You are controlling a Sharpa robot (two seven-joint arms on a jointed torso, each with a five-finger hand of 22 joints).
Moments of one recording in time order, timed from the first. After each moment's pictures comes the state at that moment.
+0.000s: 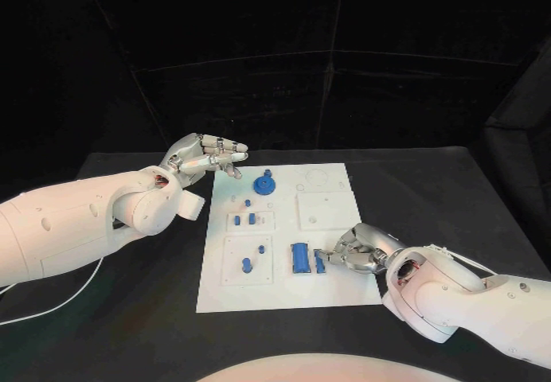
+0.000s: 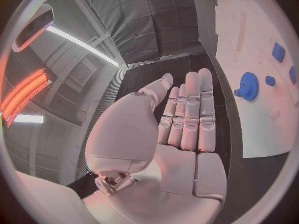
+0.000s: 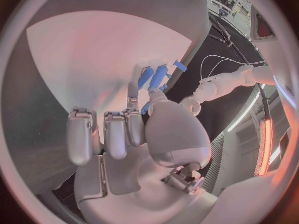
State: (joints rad) left arm 1.26 -0.87 -0.15 1.42 -0.11 -0.15 0.42; left_hand 1.33 -0.09 0.35 -0.07 0.05 1.05 0.19 0.11 0.08 1.07 0.12 0.22 0.07 1.15 0.03 0.73 0.47 0.17 1.09 0.13 0.52 0.48; right arm 1.03 -0.97 -0.14 1.90 -1.27 -0.53 -0.52; right_hand 1.14 0.02 -0.09 0.21 0.35 1.06 0.03 0.48 0.31 1.47 -0.03 1.40 1.31 1.47 -0.09 1.50 1.31 0.05 1.47 0.02 1.49 1.31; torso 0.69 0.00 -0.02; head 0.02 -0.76
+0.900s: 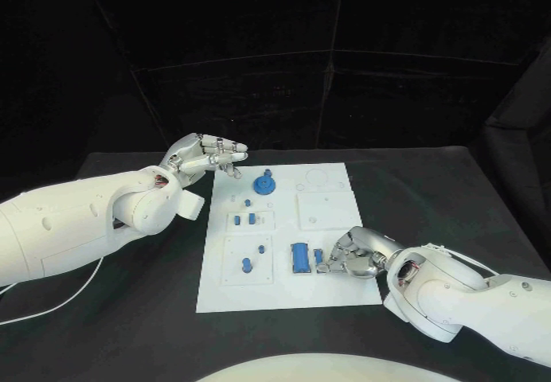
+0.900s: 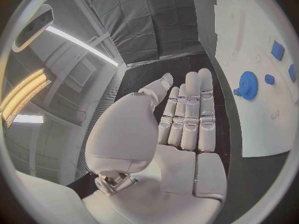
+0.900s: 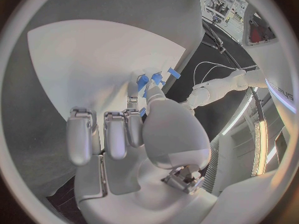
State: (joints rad) left arm 1.26 -0.87 -0.15 1.41 -0.11 -0.15 0.42; left_hand 1.33 -0.09 0.35 -0.07 0.05 1.05 0.19 0.11 0.08 1.07 0.12 0.22 0.07 1.15 0.03 0.73 0.47 0.17 1.09 0.13 0.52 0.48; right arm 1.03 -0.98 -0.14 1.89 -1.26 -0.45 -0.44; right_hand 1.24 0.01 -0.08 0.13 0.18 1.06 0.04 0.48 0.31 1.47 -0.03 1.40 1.31 1.47 -0.09 1.50 1.31 0.05 1.47 0.02 1.49 1.31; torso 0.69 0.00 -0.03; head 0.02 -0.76
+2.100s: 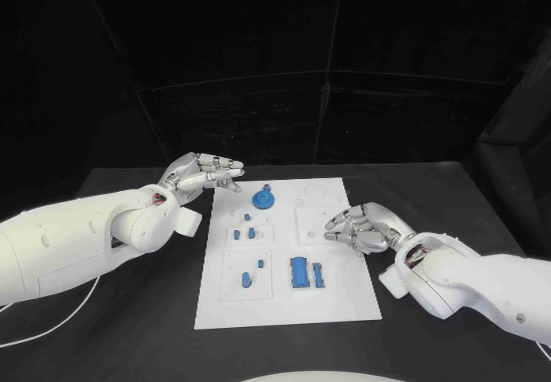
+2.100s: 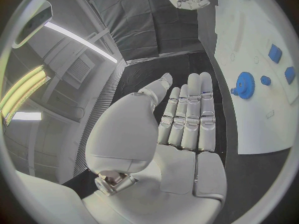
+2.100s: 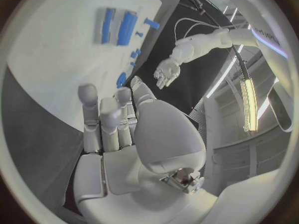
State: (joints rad) left arm 1.26 -0.87 -0.17 1.41 -0.05 -0.15 0.42; left_hand 1.33 -0.08 0.34 -0.07 0.05 1.04 0.20 0.11 0.07 1.05 0.13 0.22 0.07 1.05 0.06 0.63 0.42 0.17 1.01 0.15 0.44 0.44; right arm 1.10 -0.97 -0.13 1.74 -0.78 -0.57 0.05; right_hand 1.38 0.06 -0.06 0.00 0.22 0.88 0.12 0.36 0.26 1.18 0.04 0.80 1.02 1.39 -0.03 1.16 0.90 0.16 1.08 0.07 1.11 0.84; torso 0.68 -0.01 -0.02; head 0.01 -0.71
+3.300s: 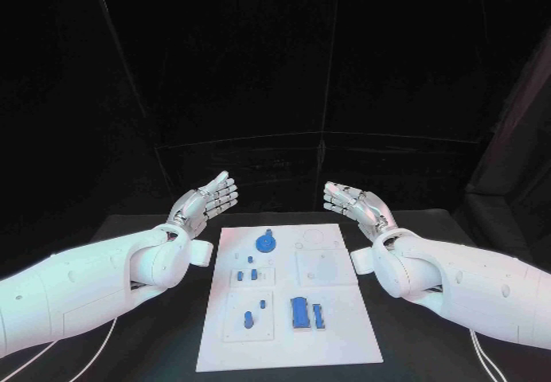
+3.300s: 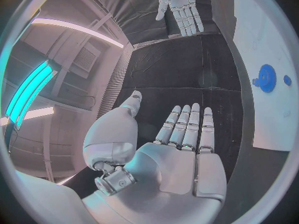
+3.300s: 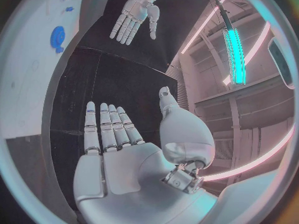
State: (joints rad) left arm 1.17 -0.79 -0.10 1.36 0.08 -0.29 0.49; left_hand 0.69 -0.01 0.17 0.00 0.01 0.53 0.09 0.01 0.01 0.53 0.09 0.01 0.01 0.48 0.06 0.11 0.09 0.12 0.39 0.15 0.02 0.11; right arm 1.09 -0.75 -0.02 1.43 -0.20 -0.53 0.47; right_hand 0.71 0.00 0.04 -0.11 0.01 0.51 0.11 0.01 0.01 0.58 0.06 0.01 0.01 0.58 0.02 0.02 0.03 0.12 0.47 0.12 0.19 0.15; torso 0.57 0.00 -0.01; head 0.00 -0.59
